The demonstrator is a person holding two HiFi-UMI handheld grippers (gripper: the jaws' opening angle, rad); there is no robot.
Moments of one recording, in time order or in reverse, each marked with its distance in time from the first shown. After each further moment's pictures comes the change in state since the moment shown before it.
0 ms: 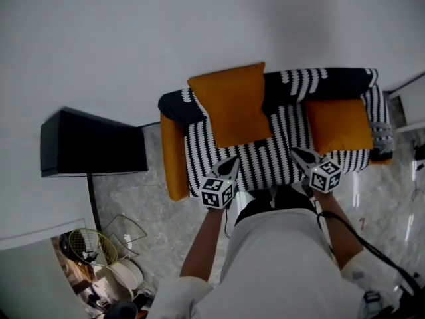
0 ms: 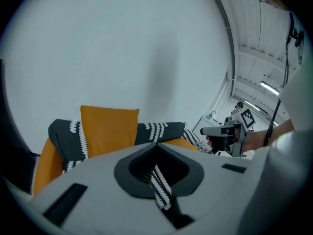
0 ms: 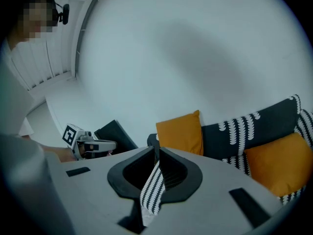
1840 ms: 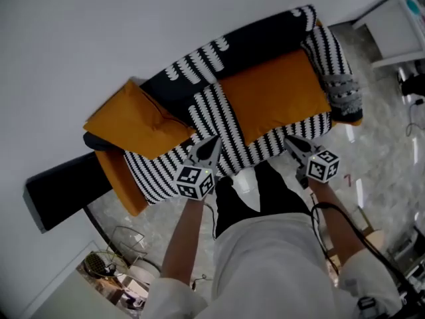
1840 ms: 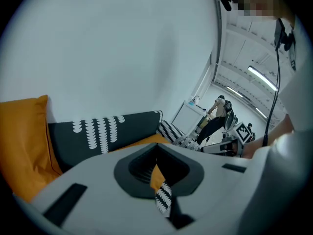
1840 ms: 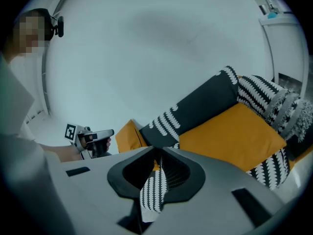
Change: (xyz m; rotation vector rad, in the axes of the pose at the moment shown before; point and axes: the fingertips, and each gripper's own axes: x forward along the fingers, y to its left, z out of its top) left arm 0.316 -0.259 0.013 0.135 0.144 -0.207; right arm -0.226 -0.341 -0.069 0.388 -0.055 -0.152
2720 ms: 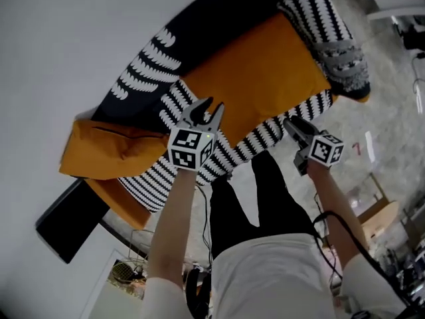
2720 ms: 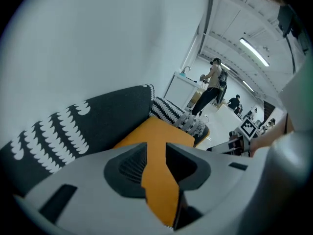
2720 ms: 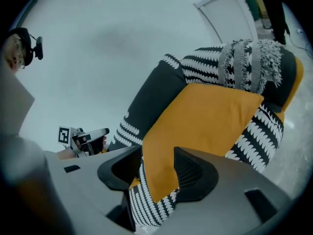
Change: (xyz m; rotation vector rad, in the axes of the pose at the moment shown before) left arm 0.190 0.022 -0.008 0.210 0.275 -0.126; right arm 0.026 -0.146 -0.044 0.402 -0.115 -0.202
